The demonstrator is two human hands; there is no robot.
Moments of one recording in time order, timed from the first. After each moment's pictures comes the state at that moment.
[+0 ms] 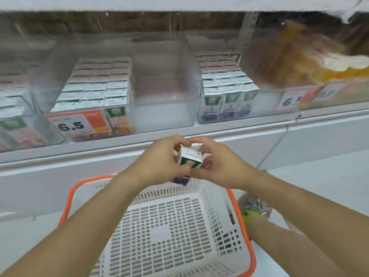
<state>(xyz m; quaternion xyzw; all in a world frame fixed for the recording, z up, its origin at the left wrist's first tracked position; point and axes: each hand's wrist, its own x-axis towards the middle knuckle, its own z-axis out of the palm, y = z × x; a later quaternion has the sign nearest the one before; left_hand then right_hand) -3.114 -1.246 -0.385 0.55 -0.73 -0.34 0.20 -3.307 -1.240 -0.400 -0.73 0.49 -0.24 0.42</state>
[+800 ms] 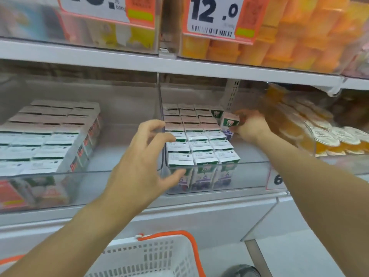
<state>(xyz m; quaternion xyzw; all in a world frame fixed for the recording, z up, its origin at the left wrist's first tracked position) -3.175 -1.360 -0.360 0.48 -0.77 0.00 0.42 -3.451 -1.518 -0.328 -0.66 0.69 -0.25 0.12</state>
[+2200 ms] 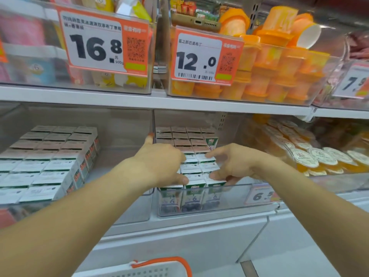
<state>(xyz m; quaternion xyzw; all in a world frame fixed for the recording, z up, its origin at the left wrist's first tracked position) -3.215 -1.413 -0.281 0.55 -0.83 0.01 -0.08 -3.423 -1.437 -0.272 -0.66 0.63 -0.08 0.40</state>
